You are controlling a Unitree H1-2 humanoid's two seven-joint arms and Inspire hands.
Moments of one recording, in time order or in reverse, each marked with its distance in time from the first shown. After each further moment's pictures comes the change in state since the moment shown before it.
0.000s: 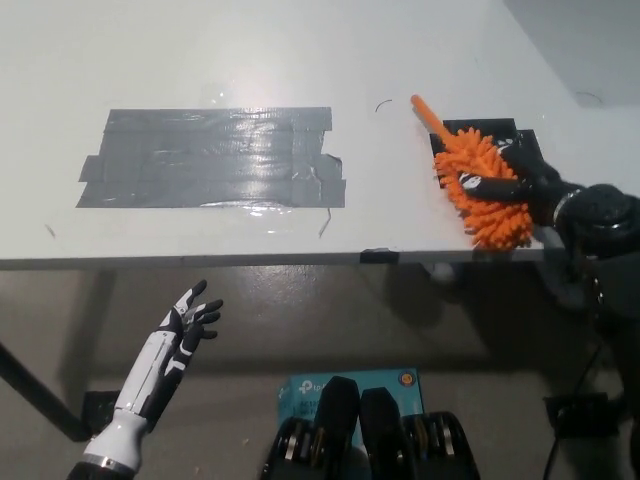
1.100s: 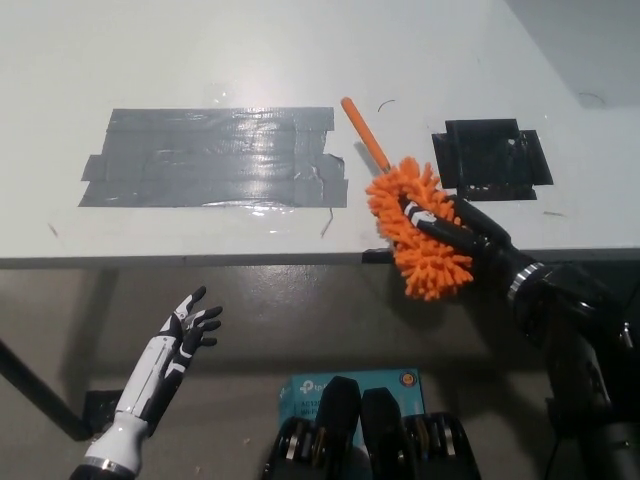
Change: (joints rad) left_arm -0.001 0.000 0.000 0.028 0.000 0.005 0.000; right_arm 0.232 0.109 0.022 -0.353 0.578 0.121 0.024
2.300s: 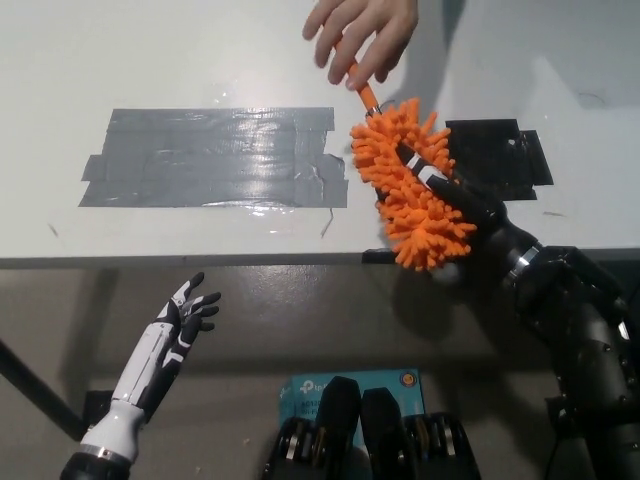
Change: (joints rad) left_arm -0.025 0.013 0.001 -0.010 0.000 -0.015 0.000; right_arm -0.001 -0.033 0.080 -0.146 0.490 0.036 -0.069
